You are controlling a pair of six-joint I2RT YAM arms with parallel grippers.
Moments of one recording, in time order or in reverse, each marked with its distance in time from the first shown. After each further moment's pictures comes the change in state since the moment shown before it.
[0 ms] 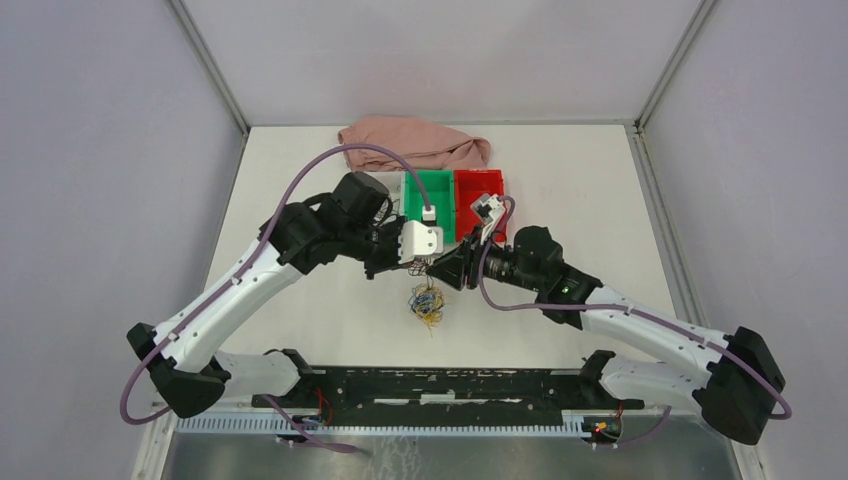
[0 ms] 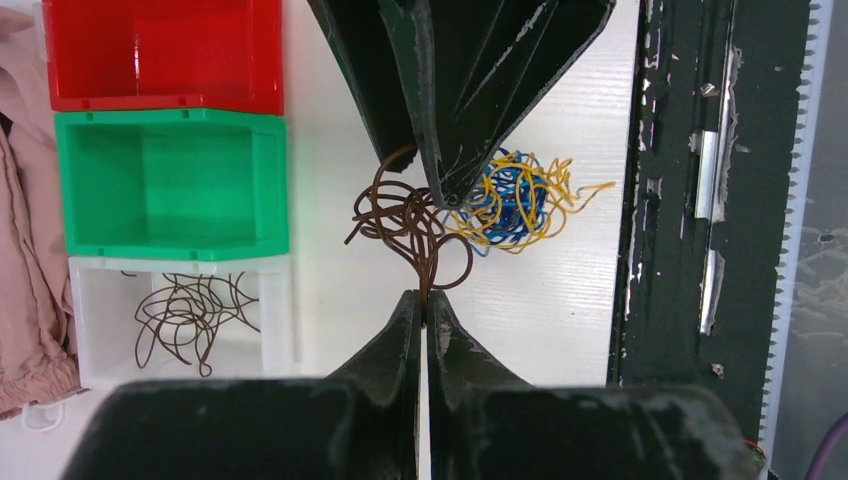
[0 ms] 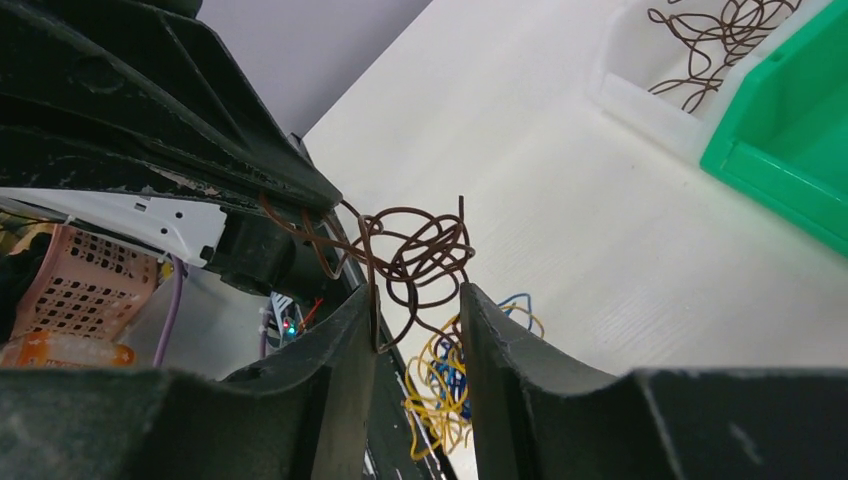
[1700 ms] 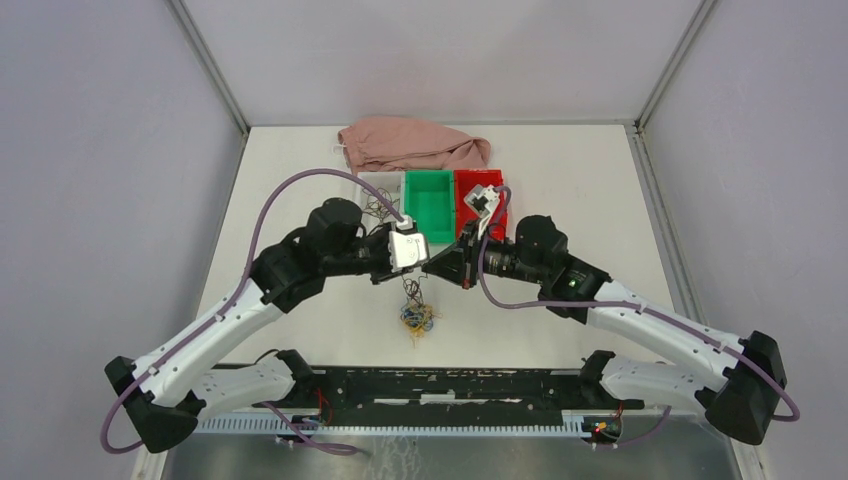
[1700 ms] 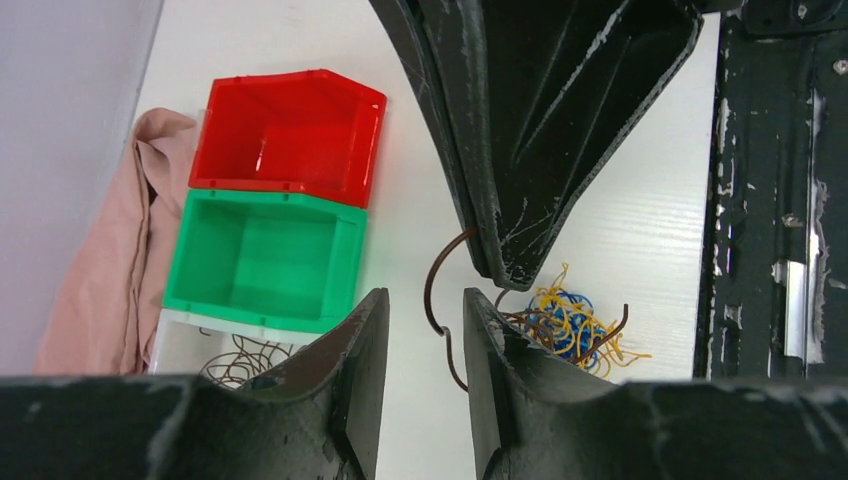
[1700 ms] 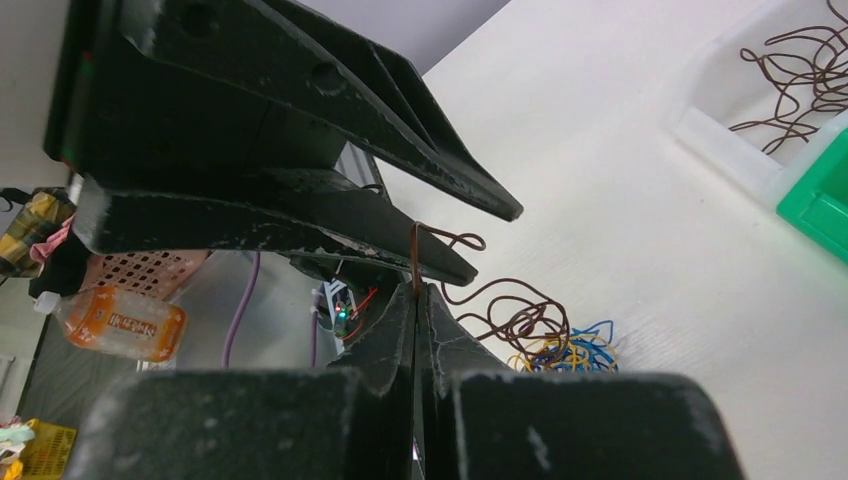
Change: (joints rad) left arm 0.000 -0.243 -0.348 0.496 0.000 -0.089; right arm 0.030 -0.023 0.144 -0.146 -0.073 -0.028
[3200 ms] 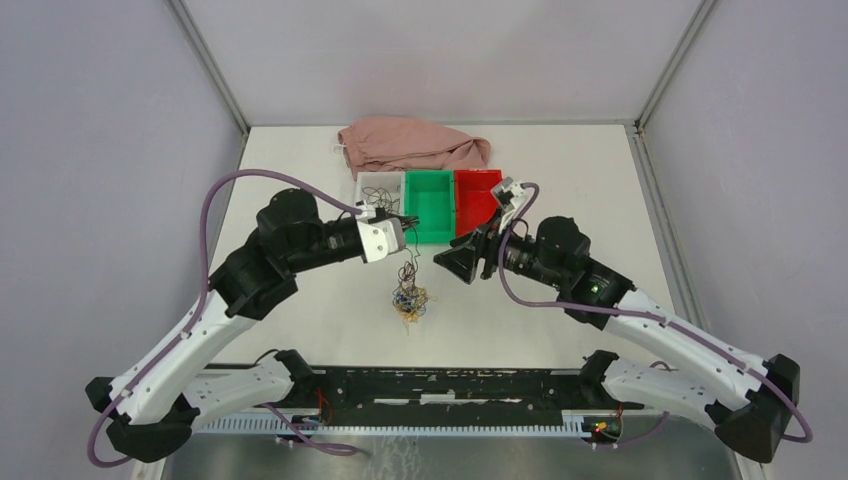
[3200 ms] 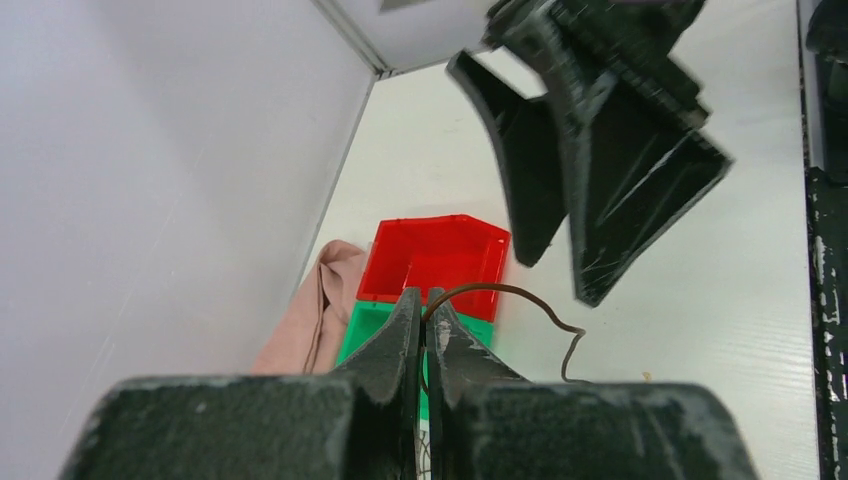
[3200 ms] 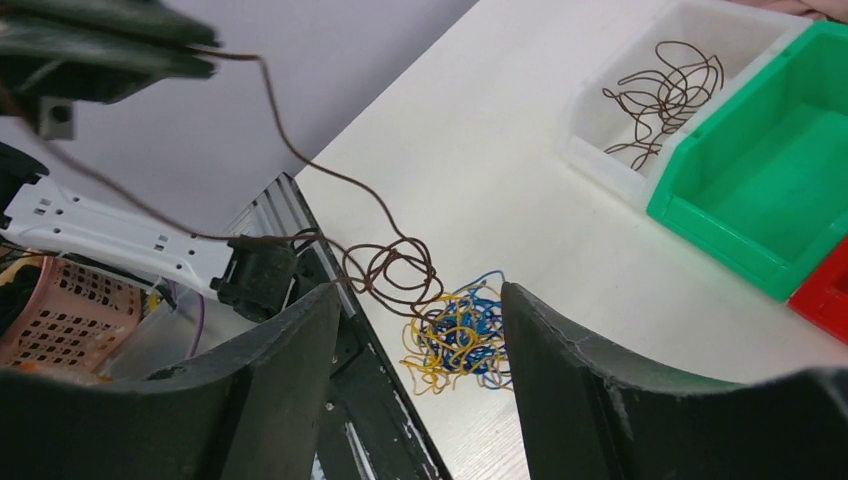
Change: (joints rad) left arm 0.000 -0.065 0.126 0.146 -0.010 0.034; right arm -0.030 -0.141 -0.009 -0.100 0.165 -0.036
